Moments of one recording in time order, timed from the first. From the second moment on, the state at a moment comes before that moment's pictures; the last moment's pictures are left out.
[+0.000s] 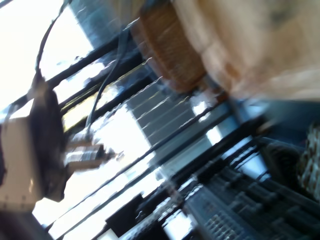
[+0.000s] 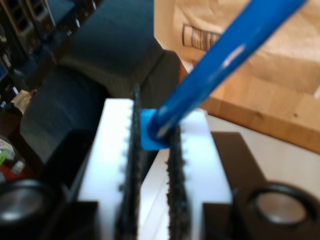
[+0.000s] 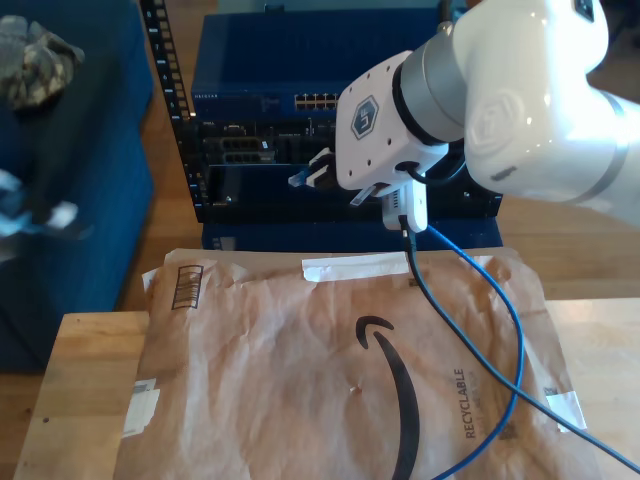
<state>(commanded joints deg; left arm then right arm) 42.3 13.7 -84.2 -32.7 117.0 -96.3 25.5 -14.5 -56.7 25.8 38.2 96.7</state>
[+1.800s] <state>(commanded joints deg) 89.4 -28.0 -7.0 15.3 66.6 -13.5 13.5 -4.7 -51.9 -0.9 12.9 106.0</state>
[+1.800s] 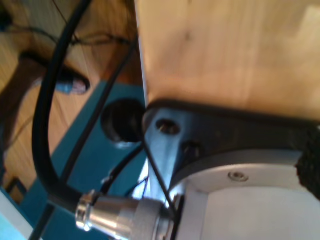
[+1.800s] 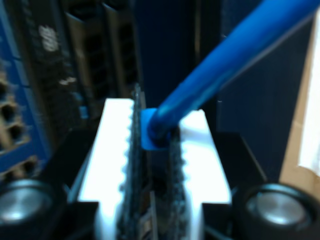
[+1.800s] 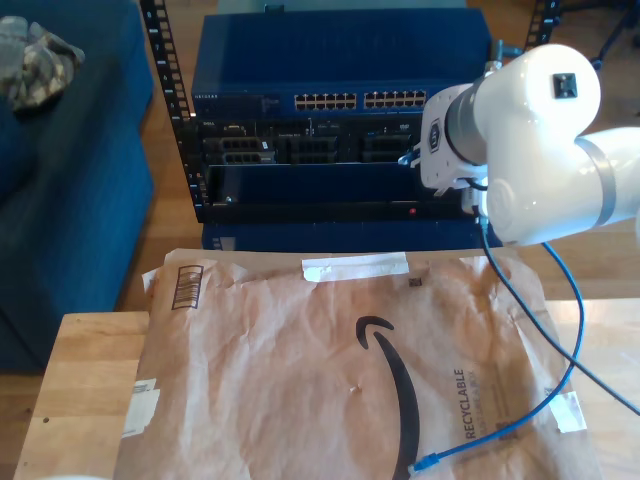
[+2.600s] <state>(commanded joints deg) 89.4 -27.8 -7.1 15.3 66.7 -13.5 13.1 -14.9 -29.2 -7.3 -24.9 103.5</state>
